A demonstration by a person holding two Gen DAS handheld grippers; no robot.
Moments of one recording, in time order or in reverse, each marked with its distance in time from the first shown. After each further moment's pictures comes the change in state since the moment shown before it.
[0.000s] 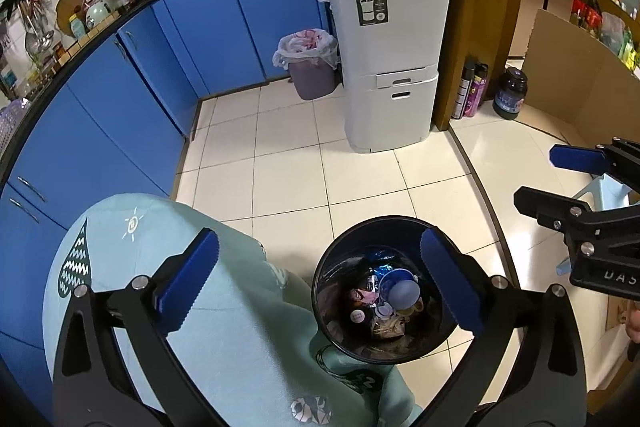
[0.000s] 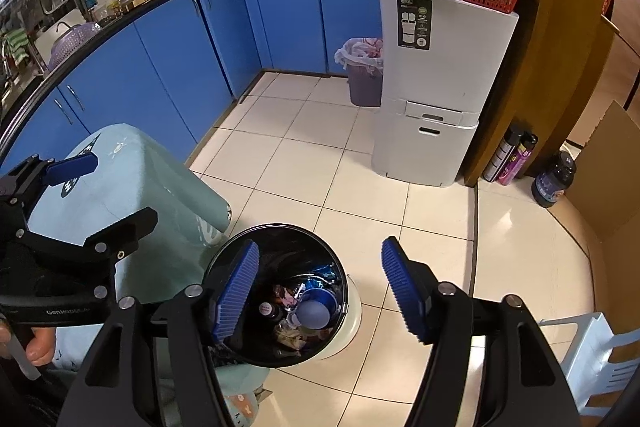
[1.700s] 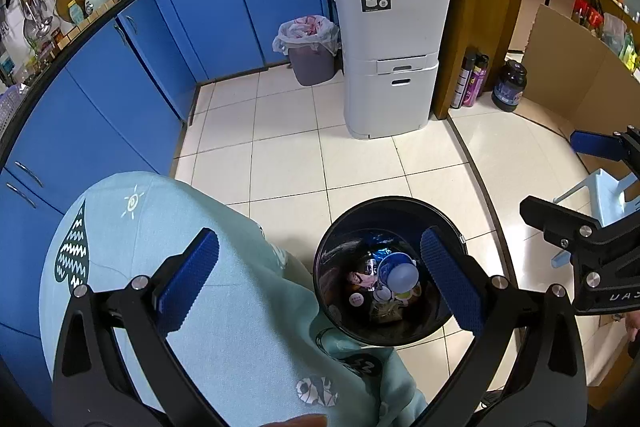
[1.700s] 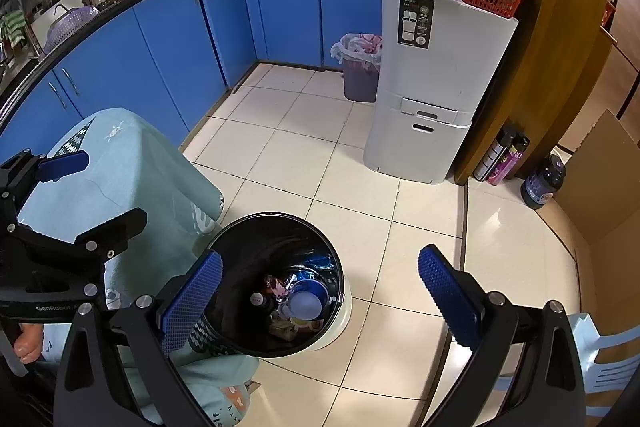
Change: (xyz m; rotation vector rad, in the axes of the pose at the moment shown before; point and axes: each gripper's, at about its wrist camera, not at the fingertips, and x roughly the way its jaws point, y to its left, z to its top) left arm -0.001 0.006 -0.012 -0.015 0.045 -0.014; right arm -0.002 0.017 -0.007 -0.035 0.021 -0.051
